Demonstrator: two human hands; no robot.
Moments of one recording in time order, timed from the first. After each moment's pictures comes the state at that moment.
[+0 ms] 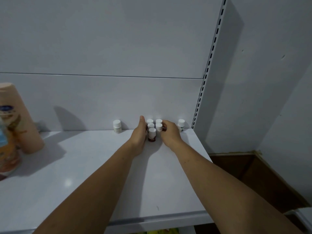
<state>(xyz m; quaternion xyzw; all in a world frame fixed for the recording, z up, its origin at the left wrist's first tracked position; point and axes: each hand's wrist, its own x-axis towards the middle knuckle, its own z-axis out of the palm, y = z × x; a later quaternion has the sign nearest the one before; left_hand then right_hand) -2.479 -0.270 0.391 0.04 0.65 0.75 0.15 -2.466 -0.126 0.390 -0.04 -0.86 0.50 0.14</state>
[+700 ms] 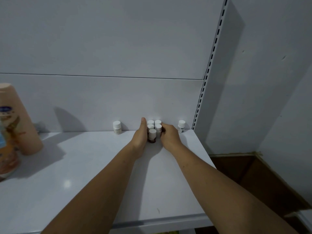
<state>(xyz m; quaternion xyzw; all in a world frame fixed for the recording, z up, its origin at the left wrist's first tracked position) -2.491 -0.267 0.372 0.05 0.65 0.74 0.13 -2.458 -0.131 0.389 -0.02 -0.88 0.46 0.15</state>
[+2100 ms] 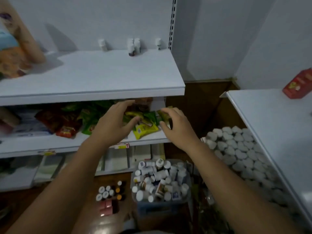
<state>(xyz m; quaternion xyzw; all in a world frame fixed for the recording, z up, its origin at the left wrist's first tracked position) -2.085 -0.321 0.357 0.21 0.94 0.26 -0.06 -2.046 -0.069 0.323 0.06 -0.93 0.36 0.11</state>
